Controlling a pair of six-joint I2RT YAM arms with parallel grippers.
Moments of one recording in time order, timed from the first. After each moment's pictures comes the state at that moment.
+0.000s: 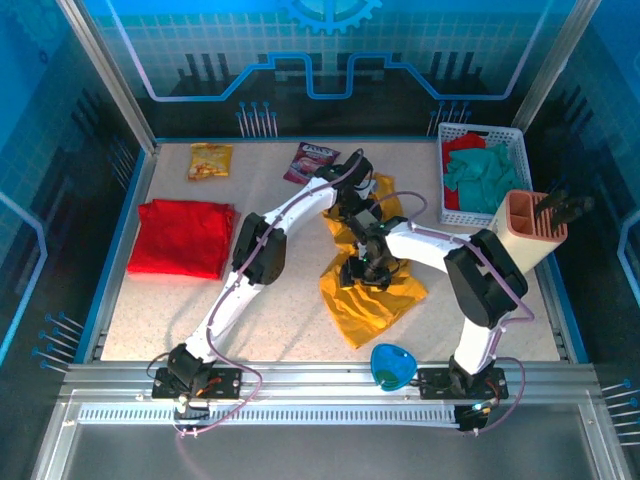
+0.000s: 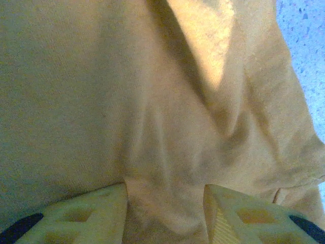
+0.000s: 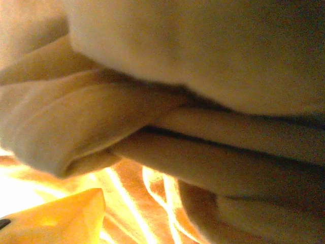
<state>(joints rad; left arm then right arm) -0.58 2.68 2.50 -0.97 0.40 -0.41 0.61 1.81 1.11 -0.76 -0.29 0.63</state>
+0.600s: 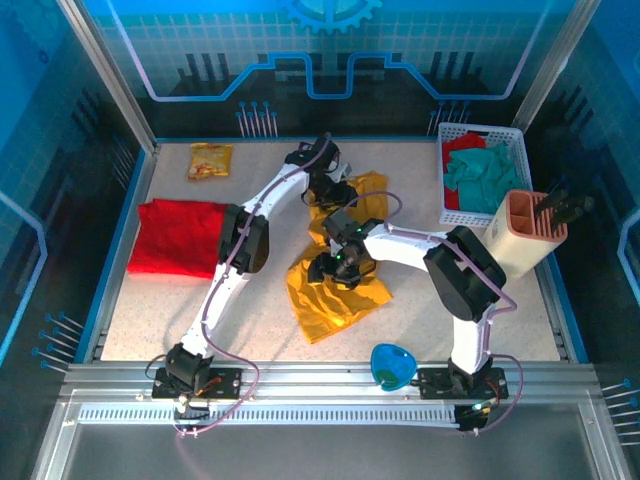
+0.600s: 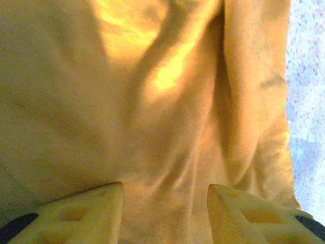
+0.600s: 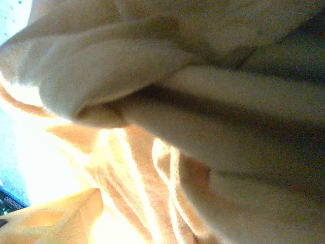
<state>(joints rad) -0.43 2.68 2.50 -0.97 0.51 -0.32 0.72 1.89 1.20 -0.59 -0.40 0.77</state>
